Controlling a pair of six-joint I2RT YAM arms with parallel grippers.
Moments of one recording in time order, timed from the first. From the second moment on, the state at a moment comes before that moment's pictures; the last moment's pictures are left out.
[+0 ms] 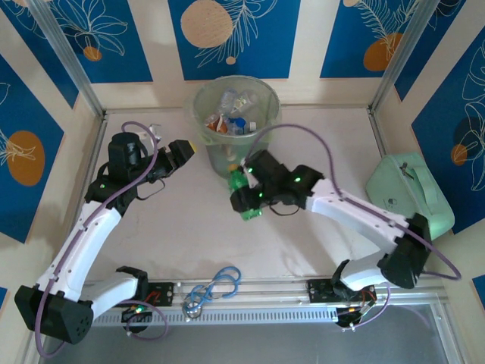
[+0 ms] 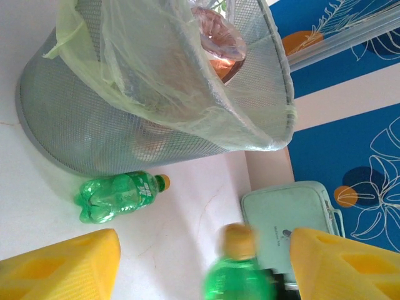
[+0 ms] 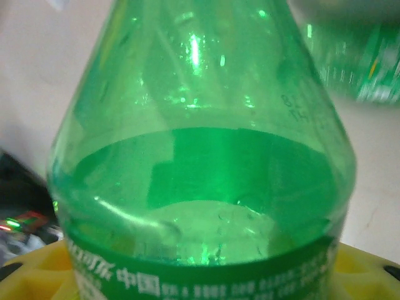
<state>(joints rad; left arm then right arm) -0.27 1.04 1.04 -0.41 0.49 -0.84 0.87 1.37 1.32 -0.85 -0.10 0.49</state>
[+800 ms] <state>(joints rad) -0.34 1.10 0.90 -0.44 0.47 -0.86 0.54 1.91 2.23 -0.89 -0.13 0.79</state>
